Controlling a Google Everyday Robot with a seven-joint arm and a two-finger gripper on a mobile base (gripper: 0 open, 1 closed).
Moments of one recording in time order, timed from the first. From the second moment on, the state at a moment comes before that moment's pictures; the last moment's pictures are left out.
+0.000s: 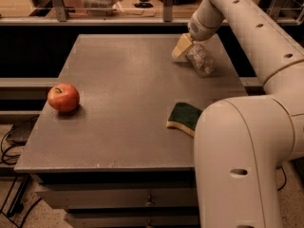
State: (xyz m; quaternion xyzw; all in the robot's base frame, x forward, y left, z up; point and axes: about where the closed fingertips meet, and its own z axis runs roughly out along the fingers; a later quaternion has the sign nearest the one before) arm 0.806 -0.138 0.854 -0.31 0.92 0.04 0.24
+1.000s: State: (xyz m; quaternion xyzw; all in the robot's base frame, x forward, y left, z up) arm 0.803 -0.127 0.861 -0.33 0.91 0.03 0.24
